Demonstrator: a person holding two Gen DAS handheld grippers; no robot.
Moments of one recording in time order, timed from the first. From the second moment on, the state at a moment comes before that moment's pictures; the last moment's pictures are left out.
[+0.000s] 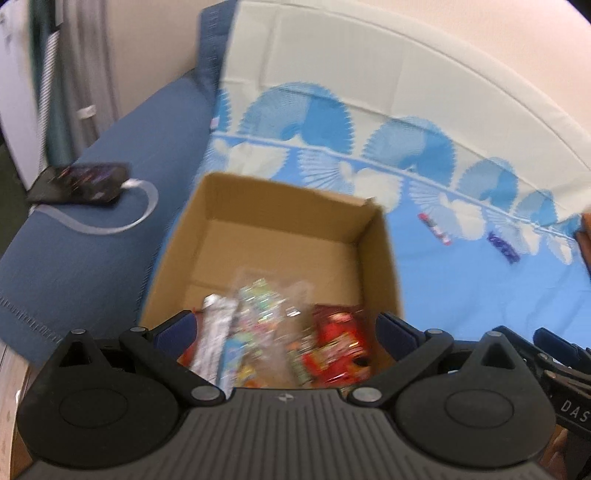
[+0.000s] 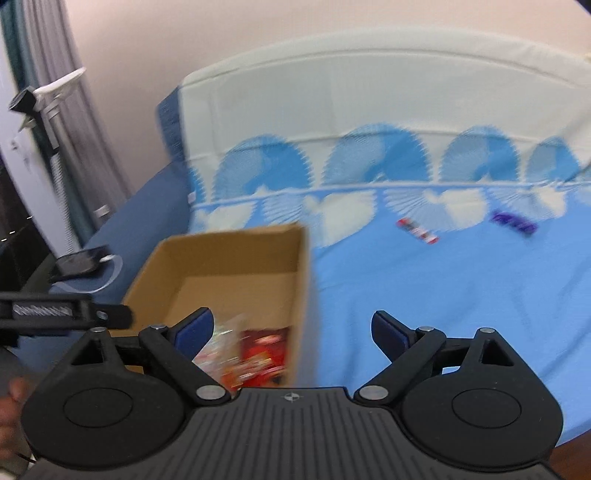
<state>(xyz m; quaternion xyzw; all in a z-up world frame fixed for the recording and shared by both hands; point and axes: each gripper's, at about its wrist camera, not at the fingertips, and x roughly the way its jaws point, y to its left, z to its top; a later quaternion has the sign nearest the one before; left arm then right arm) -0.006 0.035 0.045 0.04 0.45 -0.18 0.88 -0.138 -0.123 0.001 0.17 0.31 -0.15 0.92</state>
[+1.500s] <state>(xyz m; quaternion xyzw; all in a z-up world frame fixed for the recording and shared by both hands) 0.235 -0.411 -0.191 0.03 0.61 -0.18 0.78 0.015 -0.578 -0.232 0.07 0.39 -0.28 0.87</state>
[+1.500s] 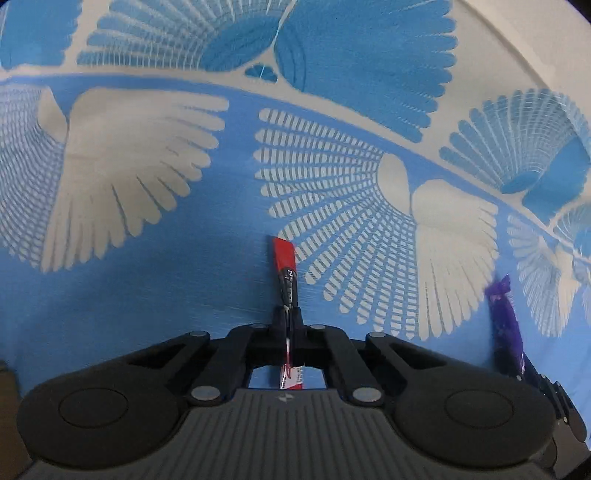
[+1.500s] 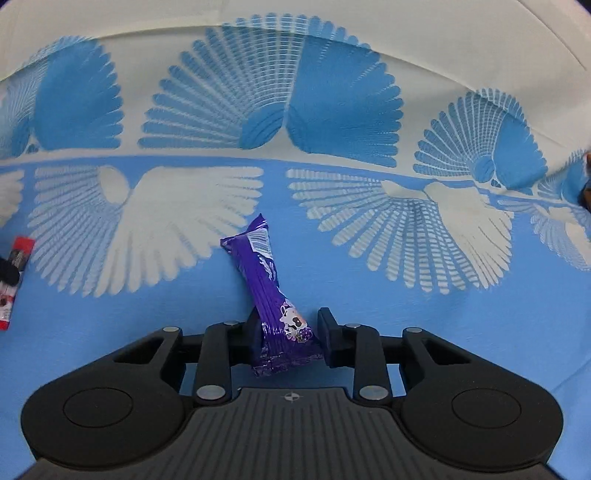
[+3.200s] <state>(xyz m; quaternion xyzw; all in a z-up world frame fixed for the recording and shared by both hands) -0.016 0.086 0.042 -0.04 0.45 -0.20 0.87 -0.129 -0.056 0.004 0.14 0.32 -0.03 0.94</state>
